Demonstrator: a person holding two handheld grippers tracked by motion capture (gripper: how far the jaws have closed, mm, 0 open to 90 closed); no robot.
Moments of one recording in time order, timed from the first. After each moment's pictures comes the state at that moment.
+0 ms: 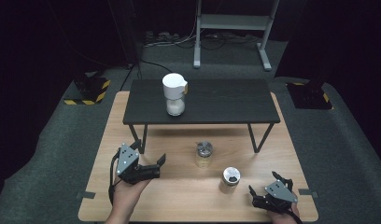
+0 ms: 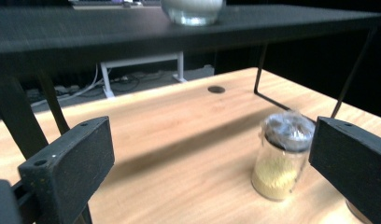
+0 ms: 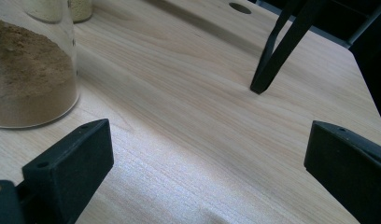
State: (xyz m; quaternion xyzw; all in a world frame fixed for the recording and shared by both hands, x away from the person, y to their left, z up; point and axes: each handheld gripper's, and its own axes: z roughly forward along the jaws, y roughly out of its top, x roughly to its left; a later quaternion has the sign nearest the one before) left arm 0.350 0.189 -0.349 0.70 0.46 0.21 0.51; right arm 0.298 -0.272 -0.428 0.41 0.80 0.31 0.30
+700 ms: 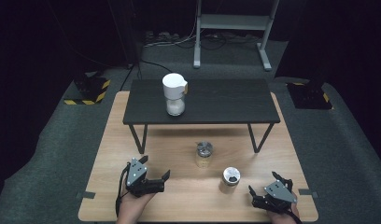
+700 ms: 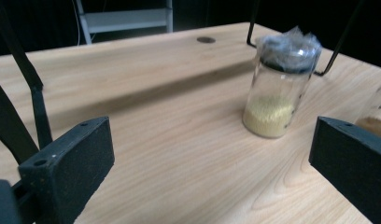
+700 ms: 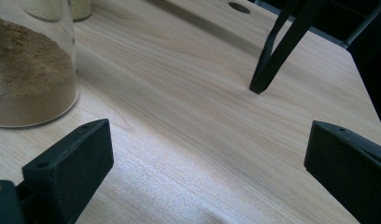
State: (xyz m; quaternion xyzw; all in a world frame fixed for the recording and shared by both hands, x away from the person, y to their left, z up) left arm 0.331 0.182 -0.408 0.73 0.46 0.17 0.48; right arm 0.298 -0.270 -0.429 0.41 0.80 0.31 0.31
